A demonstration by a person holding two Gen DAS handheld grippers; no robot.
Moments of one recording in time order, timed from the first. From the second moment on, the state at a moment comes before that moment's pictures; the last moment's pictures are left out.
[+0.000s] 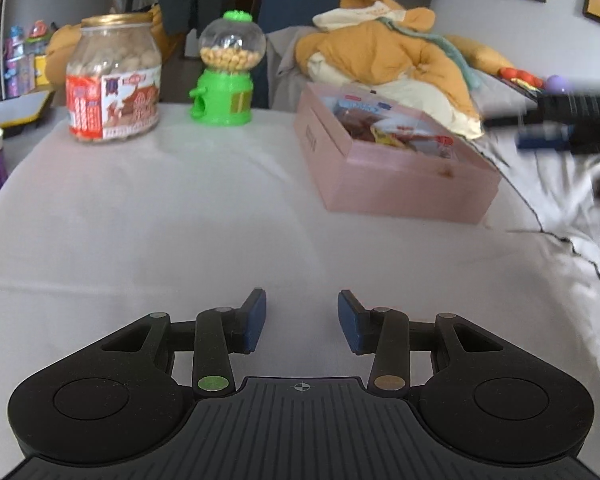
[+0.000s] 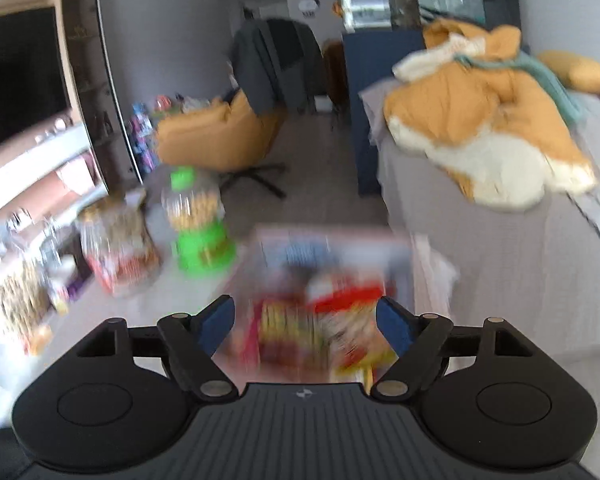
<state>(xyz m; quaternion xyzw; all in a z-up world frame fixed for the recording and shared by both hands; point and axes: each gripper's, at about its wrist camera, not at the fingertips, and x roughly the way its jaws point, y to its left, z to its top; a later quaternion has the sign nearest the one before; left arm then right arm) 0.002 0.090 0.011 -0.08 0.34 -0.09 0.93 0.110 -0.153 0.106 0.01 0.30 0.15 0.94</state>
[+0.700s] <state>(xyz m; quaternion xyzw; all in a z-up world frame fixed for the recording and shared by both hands) -0.006 0.022 0.002 0.03 0.31 -0.04 0.95 0.021 -0.133 -0.018 -0.02 0.34 0.07 0.94</state>
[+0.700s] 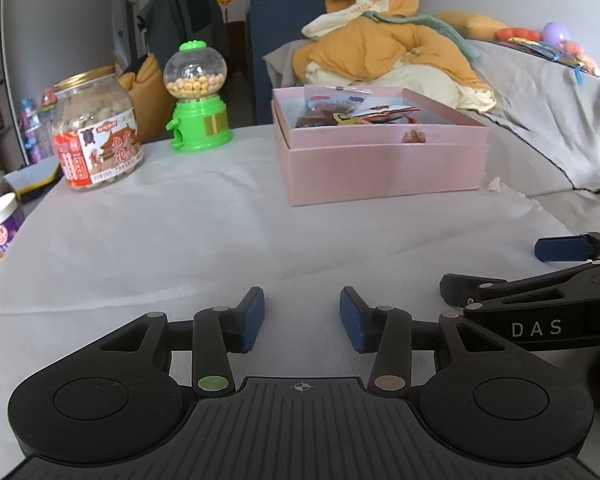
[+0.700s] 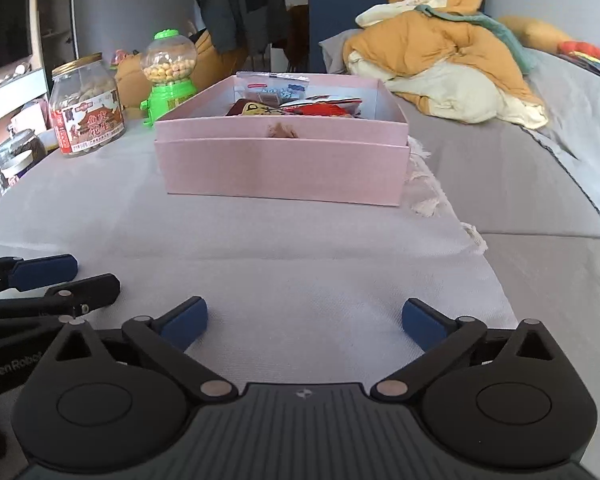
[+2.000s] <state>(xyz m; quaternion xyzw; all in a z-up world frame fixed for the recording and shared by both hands) -0.006 0.025 0.002 0.02 0.31 -0.04 0.95 0.020 -0.134 -0.018 -0.02 0.34 0.07 0.94</state>
